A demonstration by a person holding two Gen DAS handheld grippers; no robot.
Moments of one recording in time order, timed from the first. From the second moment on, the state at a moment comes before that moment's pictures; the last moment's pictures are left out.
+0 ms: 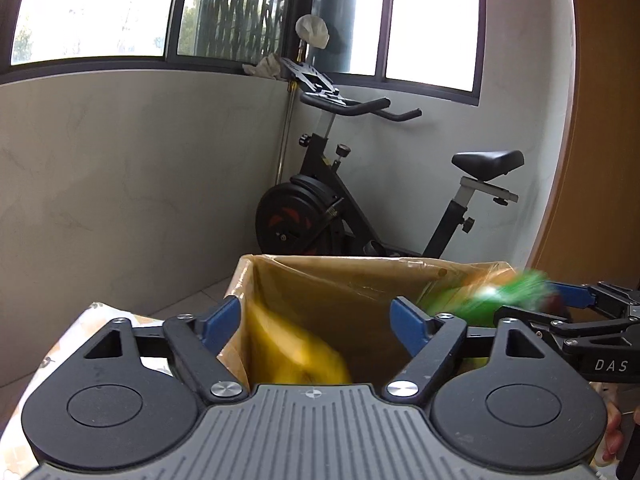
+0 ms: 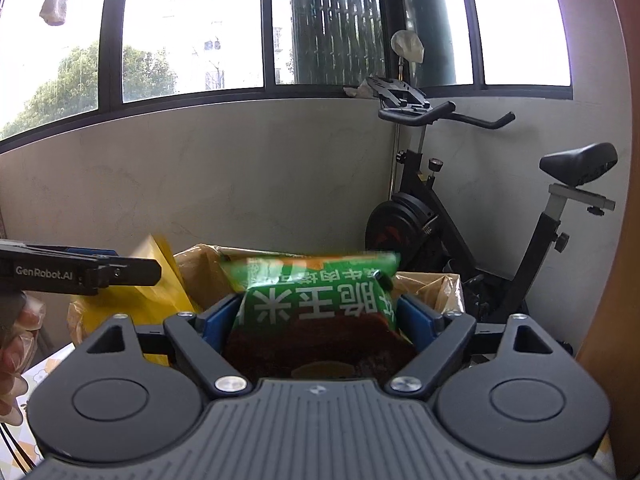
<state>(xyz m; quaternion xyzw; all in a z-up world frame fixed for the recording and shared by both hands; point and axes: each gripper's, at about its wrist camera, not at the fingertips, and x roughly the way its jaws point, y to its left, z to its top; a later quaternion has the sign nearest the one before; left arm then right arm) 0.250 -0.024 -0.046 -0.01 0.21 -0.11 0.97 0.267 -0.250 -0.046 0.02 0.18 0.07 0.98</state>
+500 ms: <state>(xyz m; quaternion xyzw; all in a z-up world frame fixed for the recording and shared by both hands) 0.224 0.001 -0.028 -0.04 0.21 -0.11 0.97 0.213 -0.252 -0.028 0.04 0.17 0.05 0.98</state>
